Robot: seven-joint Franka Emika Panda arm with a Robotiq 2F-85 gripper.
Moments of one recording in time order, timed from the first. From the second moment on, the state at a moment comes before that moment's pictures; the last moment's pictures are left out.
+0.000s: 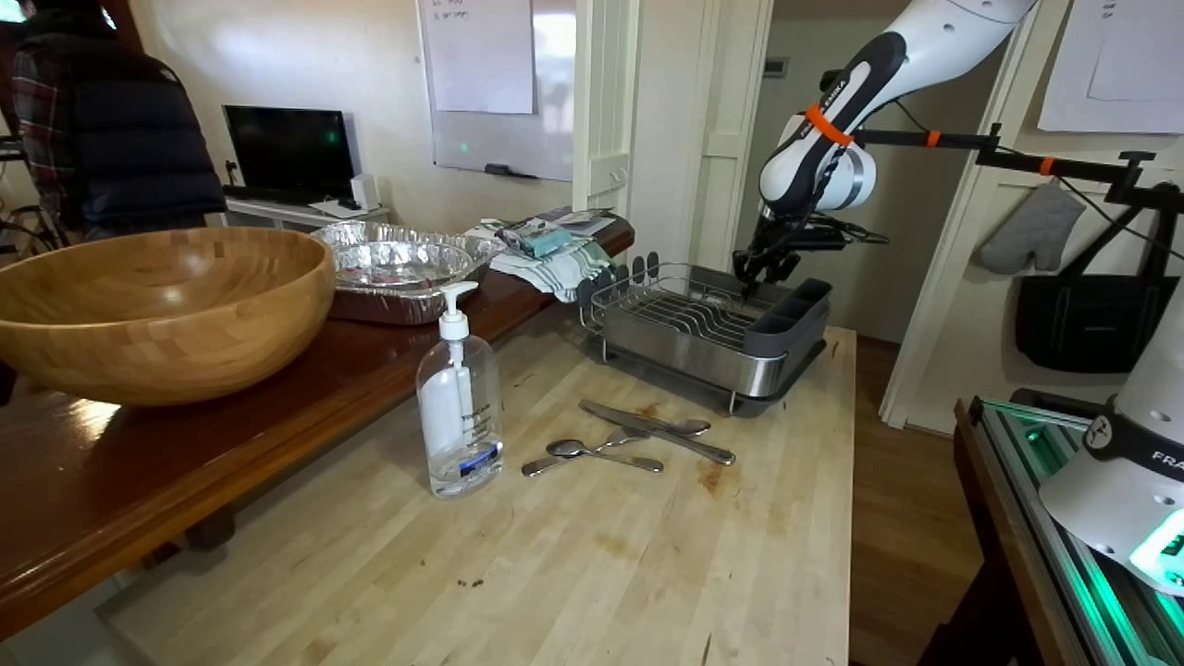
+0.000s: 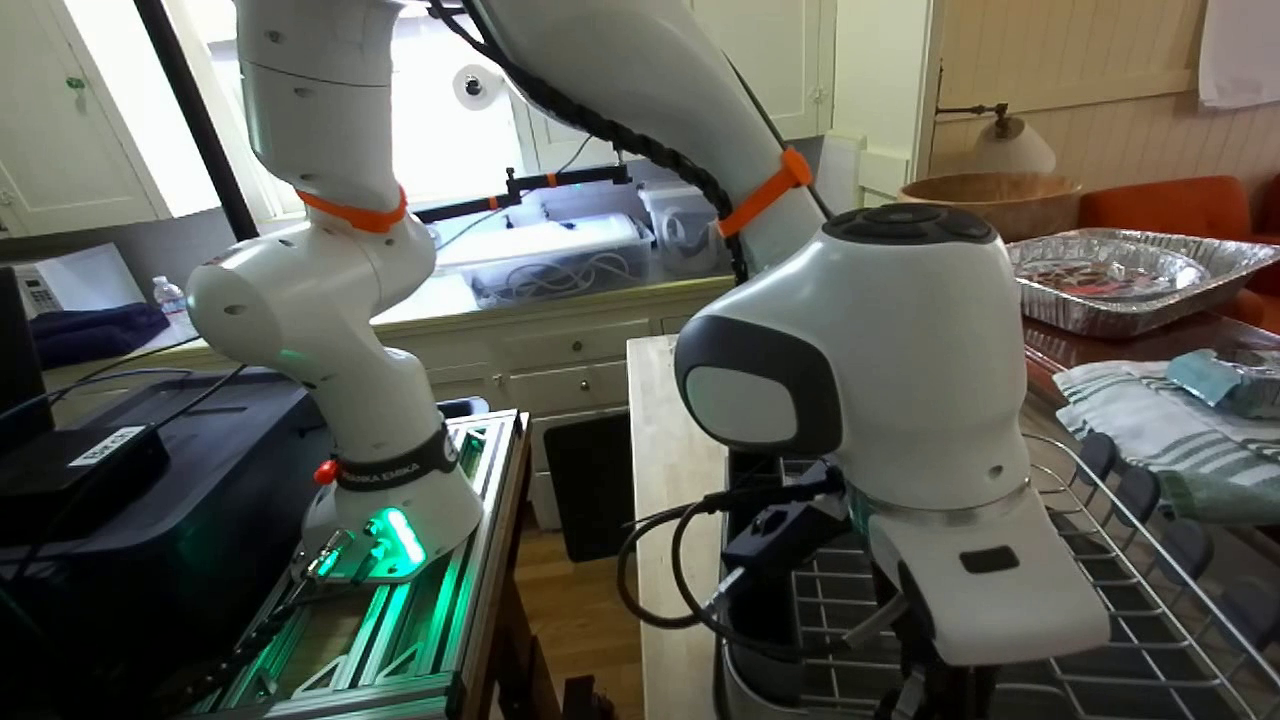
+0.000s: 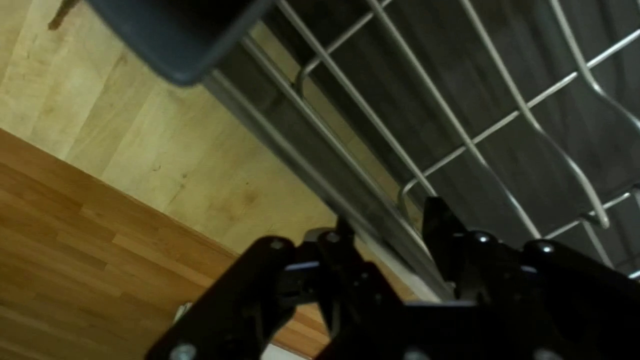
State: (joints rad) arm -0.35 0.36 -0.28 -2.25 0.18 2.80 0.14
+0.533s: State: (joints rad) arm -0.37 0.36 -0.27 -2.24 0.07 2.79 -0.15
